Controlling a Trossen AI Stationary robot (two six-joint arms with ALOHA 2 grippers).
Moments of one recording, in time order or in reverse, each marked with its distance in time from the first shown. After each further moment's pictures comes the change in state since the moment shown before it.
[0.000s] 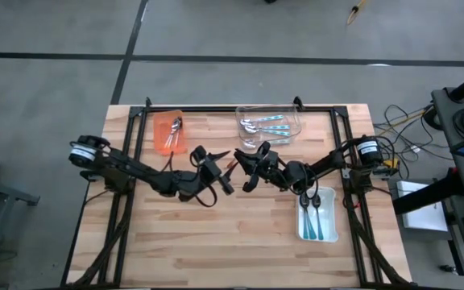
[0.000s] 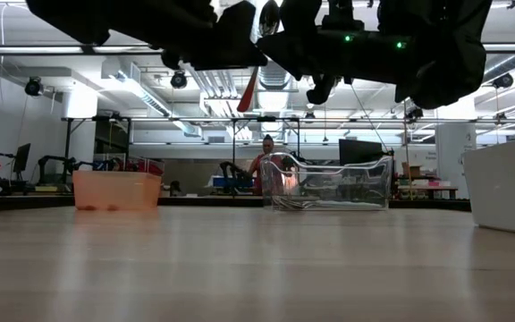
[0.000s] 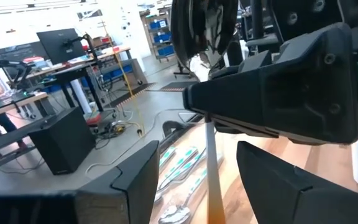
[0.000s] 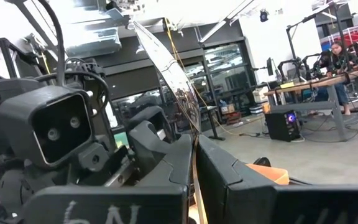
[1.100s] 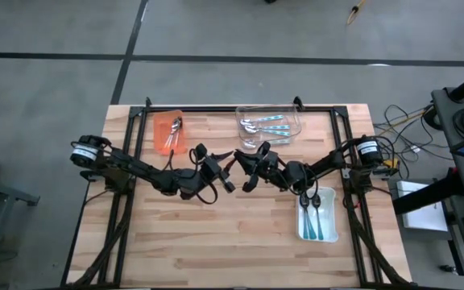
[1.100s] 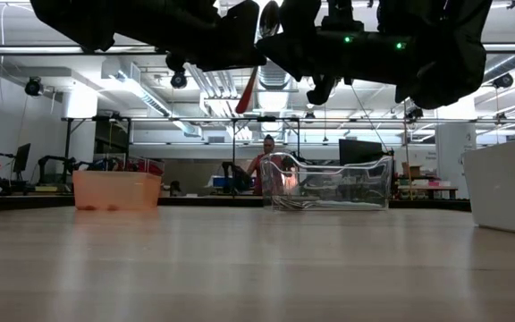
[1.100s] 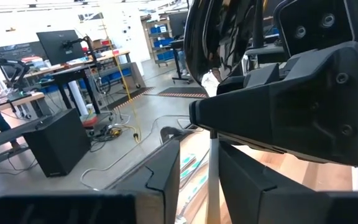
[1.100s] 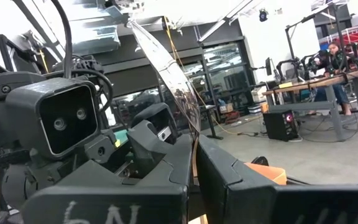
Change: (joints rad) left arm 0.029 0.015 0.000 0.060 0.029 -0.005; right arm 0.002 0.000 -0.001 -0.007 0.002 -0.007
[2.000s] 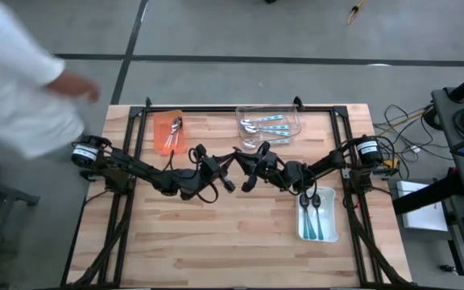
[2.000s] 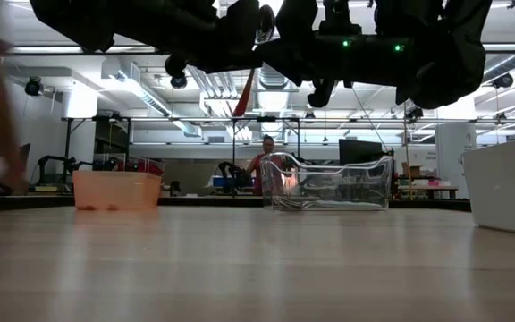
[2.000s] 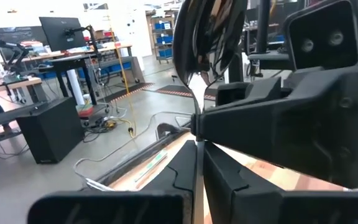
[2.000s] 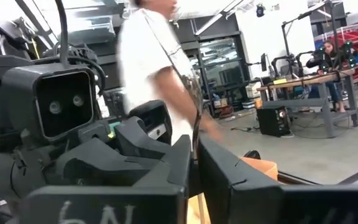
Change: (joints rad) left arm 0.000 0.003 0.000 -0.001 -0.011 -0.093; right arm -0.001 0.000 0.000 -0.042 0.009 -0.010
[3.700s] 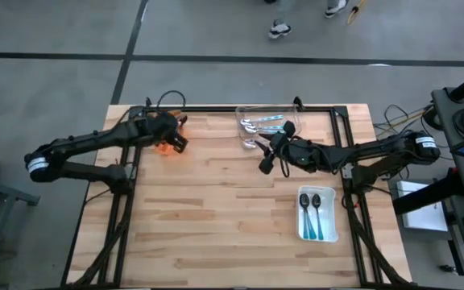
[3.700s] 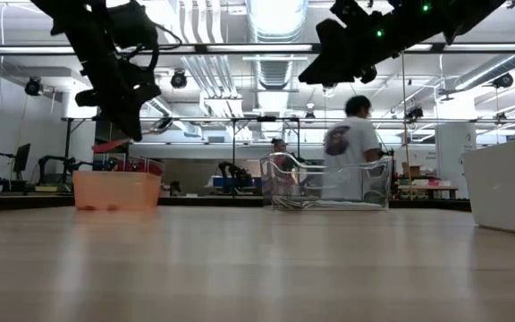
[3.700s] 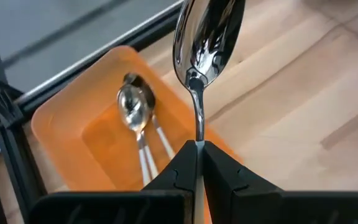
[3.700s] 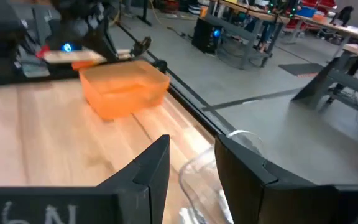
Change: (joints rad) left arm 0.672 -0.556 0.000 -1.545 0.506 -0.457; right arm -0.124 -0.565 0.000 -1.191 0.068 -0.117
